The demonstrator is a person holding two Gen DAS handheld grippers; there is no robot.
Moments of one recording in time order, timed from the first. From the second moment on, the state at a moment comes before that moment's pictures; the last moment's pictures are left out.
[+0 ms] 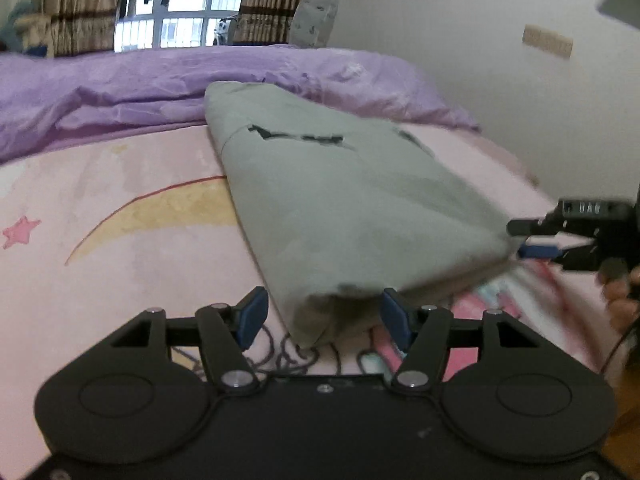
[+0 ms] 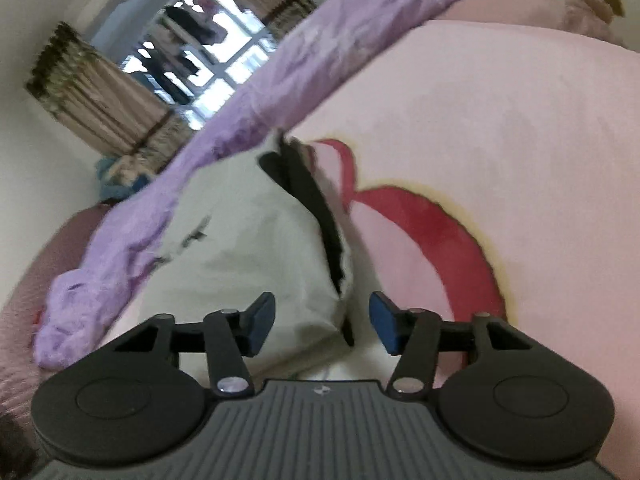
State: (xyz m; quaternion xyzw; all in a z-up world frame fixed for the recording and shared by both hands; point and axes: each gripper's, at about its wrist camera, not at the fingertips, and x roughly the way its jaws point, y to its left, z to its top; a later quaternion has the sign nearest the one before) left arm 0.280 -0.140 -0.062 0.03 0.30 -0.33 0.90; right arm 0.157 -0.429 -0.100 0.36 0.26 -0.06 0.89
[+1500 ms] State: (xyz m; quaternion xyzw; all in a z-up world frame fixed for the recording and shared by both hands) left arm 0.289 -0.105 -0.018 -0.09 0.28 -0.29 0.91; right arm 0.142 -0.349 -0.045 0.19 0.18 -0.08 0.96
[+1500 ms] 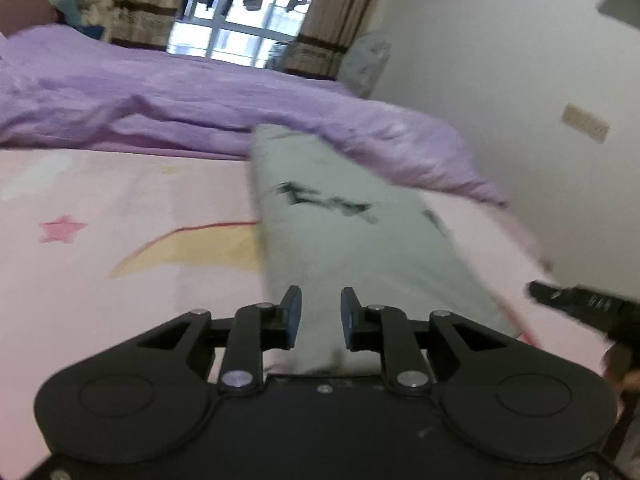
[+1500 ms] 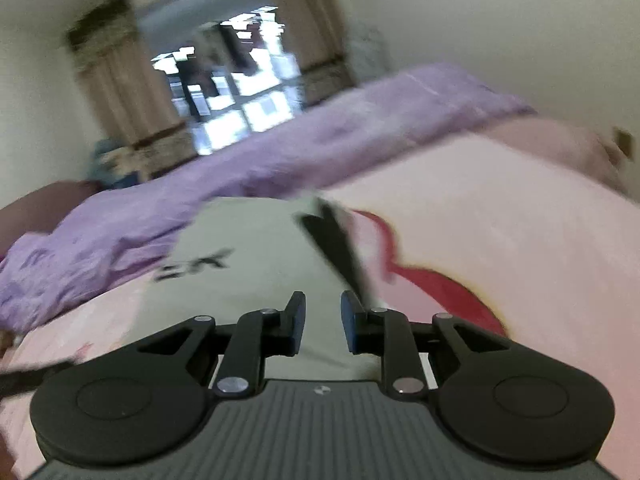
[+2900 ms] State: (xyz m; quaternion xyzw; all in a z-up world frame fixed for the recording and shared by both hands) left arm 0.357 -0.176 -0.060 -0.03 0.31 -0.28 0.91; right arm 0.270 -0.357 -0.095 0.12 0.26 -0.10 0.95
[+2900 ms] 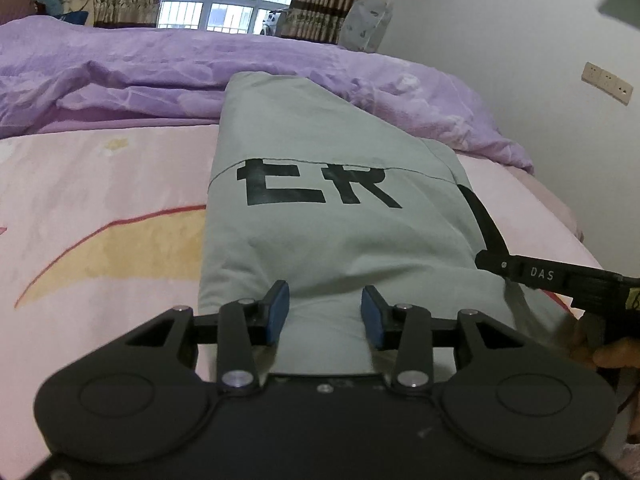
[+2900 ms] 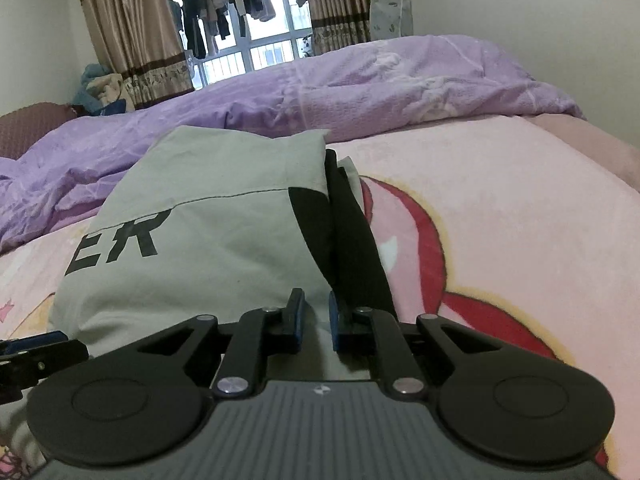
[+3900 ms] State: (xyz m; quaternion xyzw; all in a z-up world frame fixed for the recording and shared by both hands) left arm 0.282 -0.152 -0.070 0.00 0.29 -0.26 0.92; right arm 0.196 -0.338 -0.099 0.12 0.27 -0.10 0.95
